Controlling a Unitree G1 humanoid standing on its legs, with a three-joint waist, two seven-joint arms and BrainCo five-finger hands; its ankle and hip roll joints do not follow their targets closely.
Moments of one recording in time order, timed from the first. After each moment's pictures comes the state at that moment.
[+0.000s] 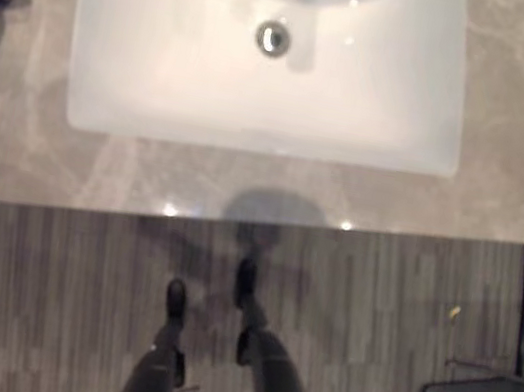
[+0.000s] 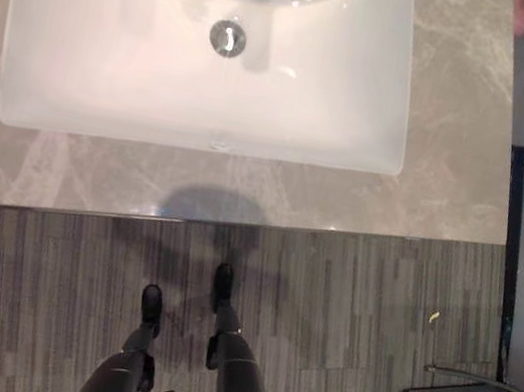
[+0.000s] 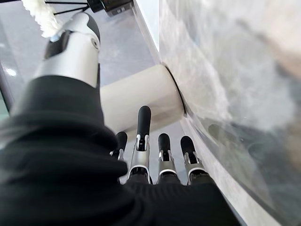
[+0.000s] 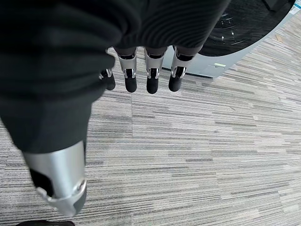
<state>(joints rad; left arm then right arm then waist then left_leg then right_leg) -1.23 1.13 -0.45 0.79 -0.61 -0.32 0.12 0.08 -0.47 0.13 1.19 0.21 -0.11 0.08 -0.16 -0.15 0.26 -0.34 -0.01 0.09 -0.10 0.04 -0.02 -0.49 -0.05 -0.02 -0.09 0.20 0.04</state>
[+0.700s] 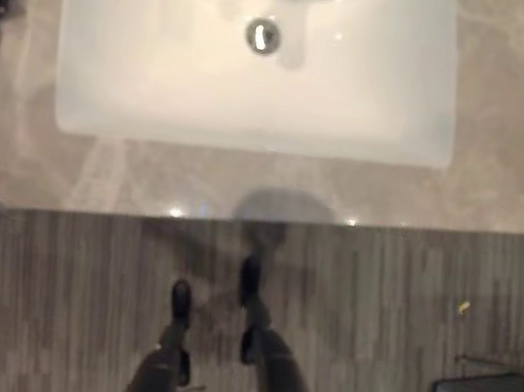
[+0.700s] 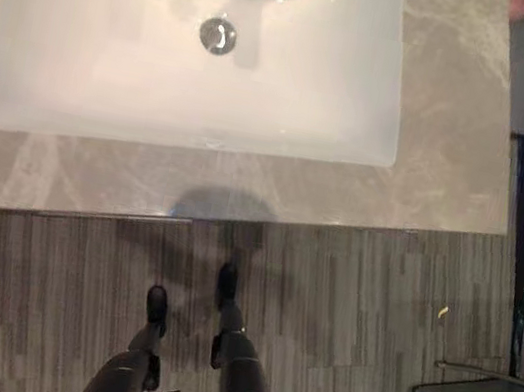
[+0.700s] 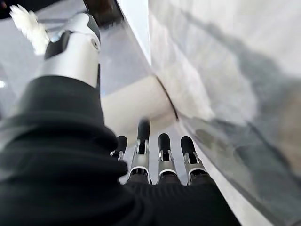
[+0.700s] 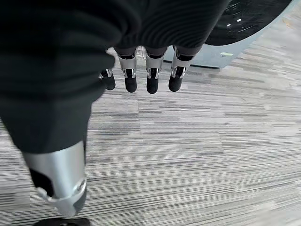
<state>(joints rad) -1.05 1.14 -0.38 0.75 -0.61 -0.33 0.09 0.05 -0.49 0.12 1.19 0.24 -0.11 0.09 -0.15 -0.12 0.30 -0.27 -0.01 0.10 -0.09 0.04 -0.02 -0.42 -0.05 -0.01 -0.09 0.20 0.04</state>
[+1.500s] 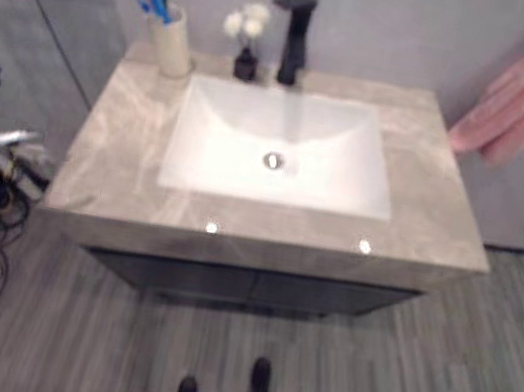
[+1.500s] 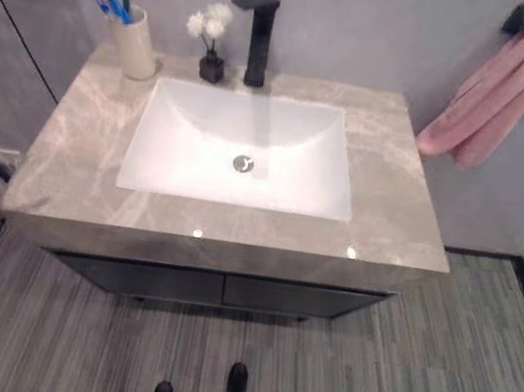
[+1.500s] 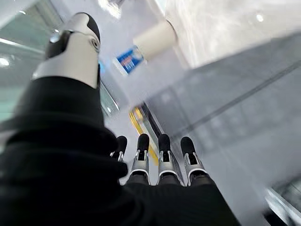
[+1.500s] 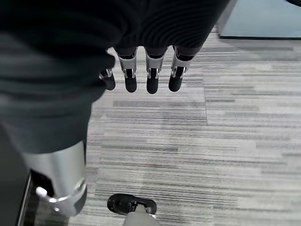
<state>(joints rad) 0.09 0.96 0.33 0.23 -0.44 -0.27 0.02 0.11 -0.46 0.04 1.26 0.08 -0.07 0.09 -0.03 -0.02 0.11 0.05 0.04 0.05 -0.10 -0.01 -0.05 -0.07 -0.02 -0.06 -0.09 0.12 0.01</state>
